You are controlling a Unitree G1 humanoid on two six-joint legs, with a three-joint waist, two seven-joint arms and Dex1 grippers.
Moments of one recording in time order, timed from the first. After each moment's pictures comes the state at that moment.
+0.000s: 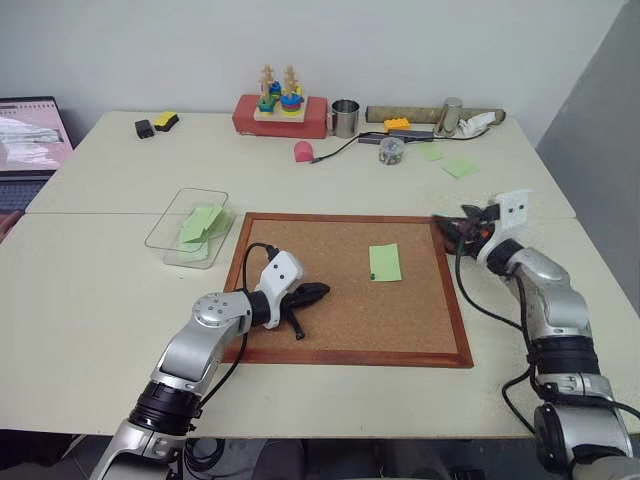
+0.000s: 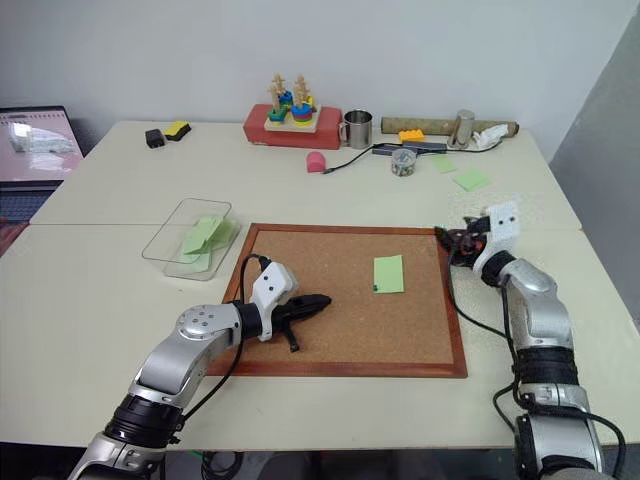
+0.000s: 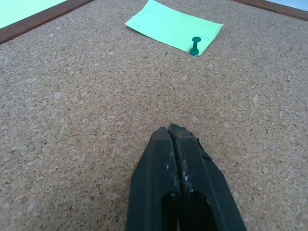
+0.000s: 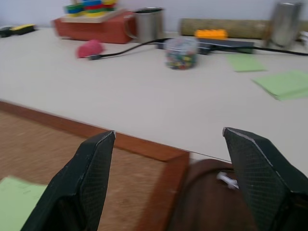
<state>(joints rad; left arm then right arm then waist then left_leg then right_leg) -0.30 0.49 -0.20 -0.04 -0.22 0.38 -0.81 -0.50 -0.42 -0.12 0.23 0.31 0.29 0.62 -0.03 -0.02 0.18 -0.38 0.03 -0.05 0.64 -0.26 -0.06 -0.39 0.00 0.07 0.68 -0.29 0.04</state>
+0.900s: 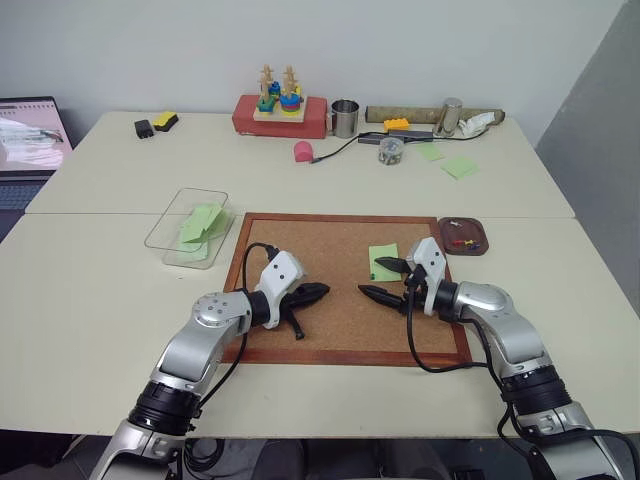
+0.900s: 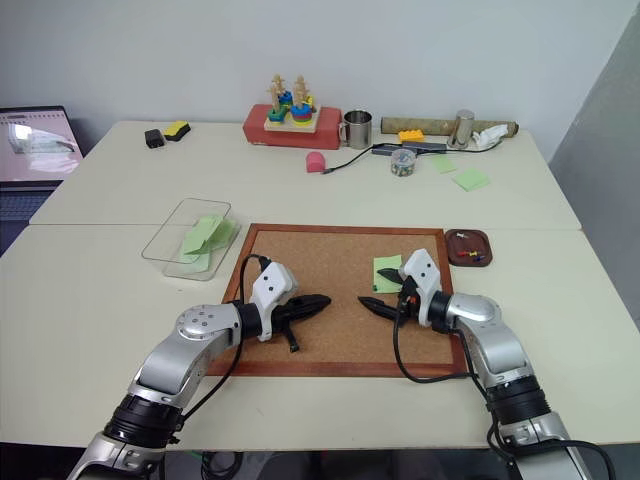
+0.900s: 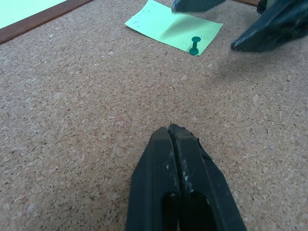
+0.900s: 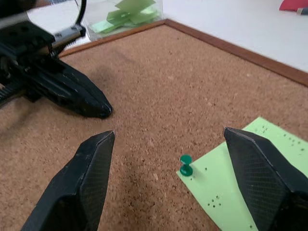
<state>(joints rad) -0.29 0.49 -0.20 -0.05 -0.22 0.38 -0.81 -0.39 -0.37 0.17 0.12 0.23 0.25 0.83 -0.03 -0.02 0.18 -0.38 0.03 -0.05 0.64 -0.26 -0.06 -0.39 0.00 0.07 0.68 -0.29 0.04</state>
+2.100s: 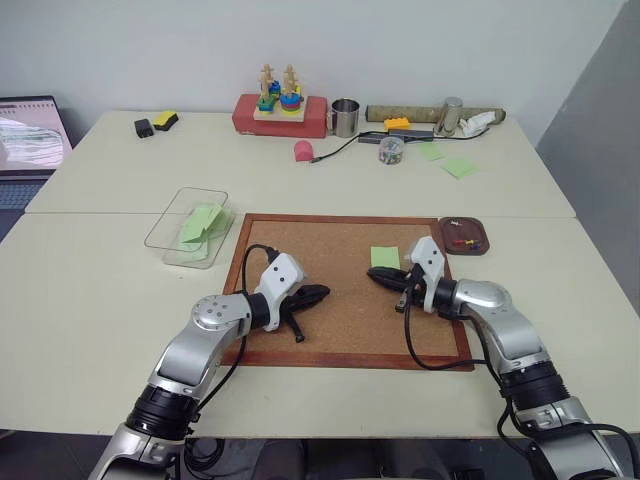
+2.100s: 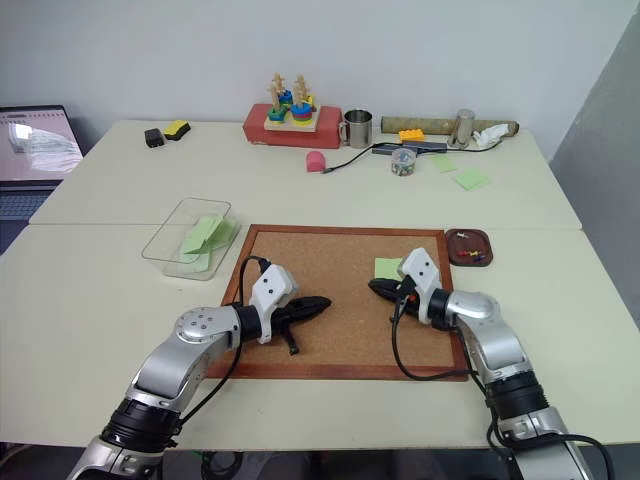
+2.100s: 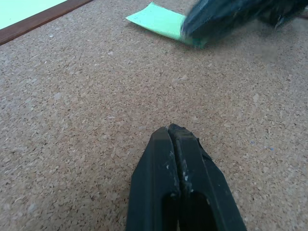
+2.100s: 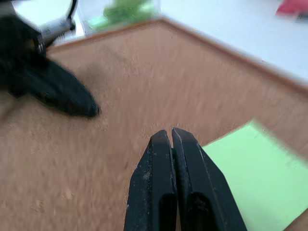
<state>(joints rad) -0.28 0.50 -0.20 -0.06 -0.22 0.38 -0.80 -0.43 -0.39 0.13 0.05 0.25 0.25 0.85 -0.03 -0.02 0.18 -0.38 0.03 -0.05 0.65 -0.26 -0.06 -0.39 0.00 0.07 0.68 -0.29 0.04</state>
